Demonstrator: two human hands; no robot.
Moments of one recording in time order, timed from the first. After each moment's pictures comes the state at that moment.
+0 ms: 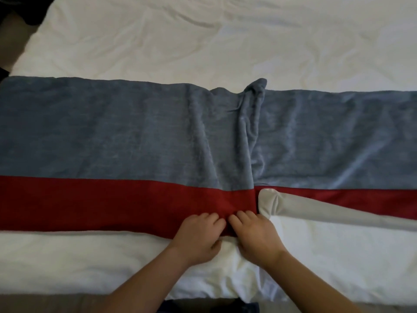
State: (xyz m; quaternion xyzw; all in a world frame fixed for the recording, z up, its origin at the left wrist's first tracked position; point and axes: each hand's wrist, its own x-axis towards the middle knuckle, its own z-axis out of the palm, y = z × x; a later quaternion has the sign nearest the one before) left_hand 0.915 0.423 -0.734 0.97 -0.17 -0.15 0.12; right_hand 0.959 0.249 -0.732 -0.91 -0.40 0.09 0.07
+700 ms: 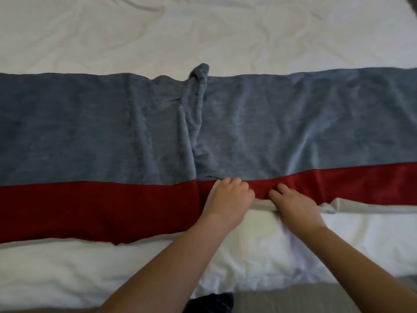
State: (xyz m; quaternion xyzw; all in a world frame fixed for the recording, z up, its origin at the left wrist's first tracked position) left_hand 1.017 0.239 -0.723 0.96 -0.22 -0.14 0.05; right_hand 1.029 0.058 -0.739 -0.96 -0.20 0.19 -0.05
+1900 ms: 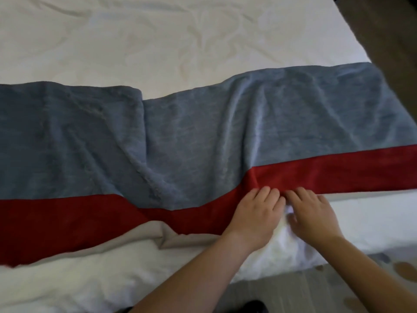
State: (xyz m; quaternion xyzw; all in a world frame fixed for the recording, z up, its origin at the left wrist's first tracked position) left_hand 1.022 0.012 -0.718 0.94 -0.31 -0.04 0.14; right_hand 1.032 -0.160 -0.725 -0.99 -0.12 0.11 -0.05
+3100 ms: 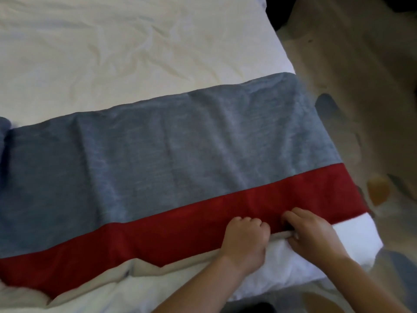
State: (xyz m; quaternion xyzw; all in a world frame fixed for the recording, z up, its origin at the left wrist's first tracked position) left_hand 1.093 -0.297 -0.730 0.94 -0.25 -0.14 0.17; right_hand 1.106 -0.475 -0.725 -0.98 -0.14 0.15 0.07
